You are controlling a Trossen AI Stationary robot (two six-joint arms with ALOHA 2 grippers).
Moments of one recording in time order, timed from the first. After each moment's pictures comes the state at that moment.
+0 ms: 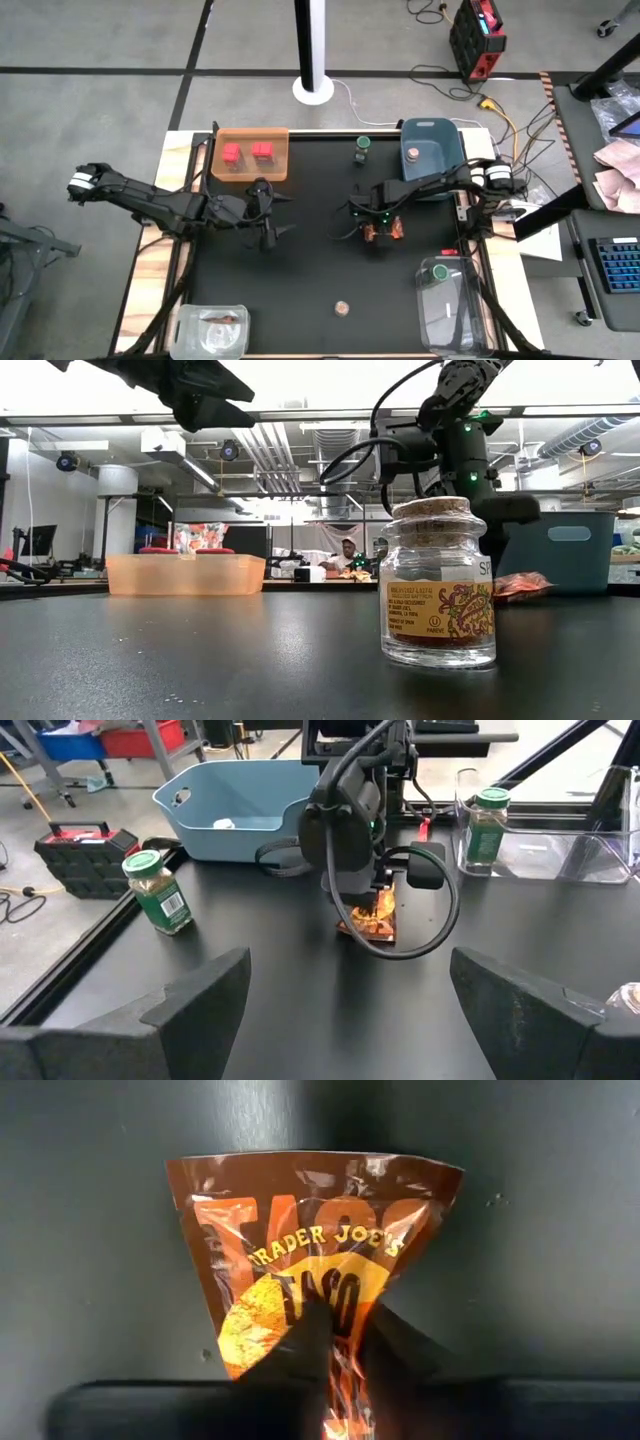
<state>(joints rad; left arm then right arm) -0.21 1.08 0.69 0.03 -0.41 -0.09 -0.07 1.83 1.09 -0.86 -0.06 0.00</state>
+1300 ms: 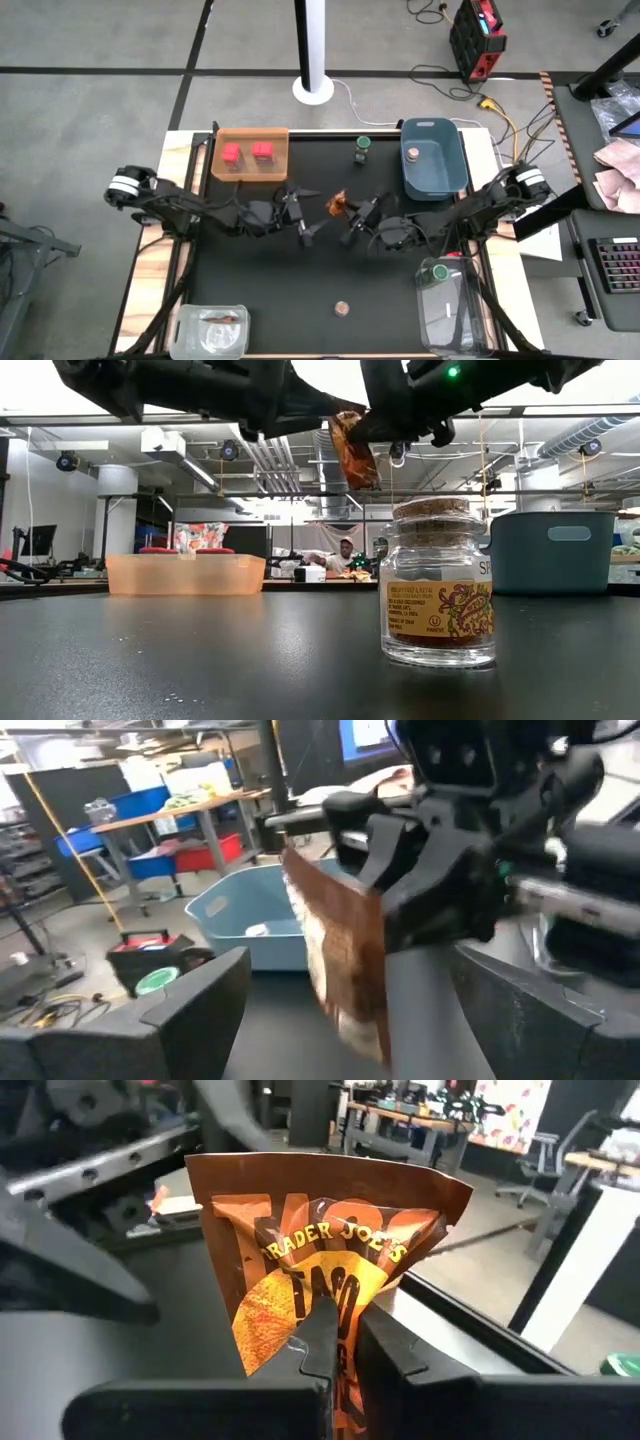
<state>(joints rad) -0.16 1.53 0.70 0.80 -0.48 0.18 0.27 1.58 0.80 0.56 0.90 0.07</state>
